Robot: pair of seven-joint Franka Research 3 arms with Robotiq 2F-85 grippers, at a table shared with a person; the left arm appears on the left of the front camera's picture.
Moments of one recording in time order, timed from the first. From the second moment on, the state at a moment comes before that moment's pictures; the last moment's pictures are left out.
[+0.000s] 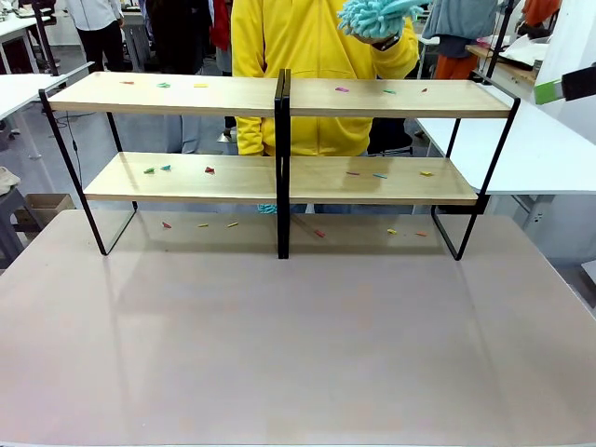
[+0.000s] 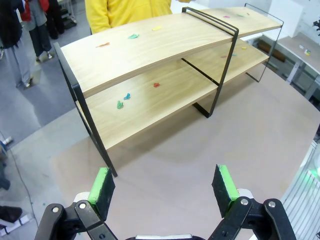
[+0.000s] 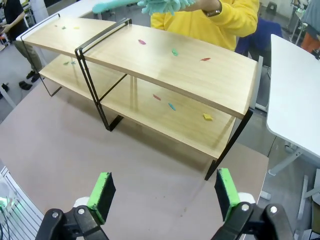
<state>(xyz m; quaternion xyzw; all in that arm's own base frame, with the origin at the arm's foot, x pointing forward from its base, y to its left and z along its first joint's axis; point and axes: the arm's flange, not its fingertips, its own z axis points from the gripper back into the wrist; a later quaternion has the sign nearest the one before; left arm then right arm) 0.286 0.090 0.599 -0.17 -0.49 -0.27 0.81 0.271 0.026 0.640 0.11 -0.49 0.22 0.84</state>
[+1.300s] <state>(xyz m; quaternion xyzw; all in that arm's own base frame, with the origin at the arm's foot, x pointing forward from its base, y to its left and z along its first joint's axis) 0.285 0.088 0.600 -0.17 -0.49 -0.28 0.81 0.402 0.054 0.678 0.35 -0.35 0.12 0.86</state>
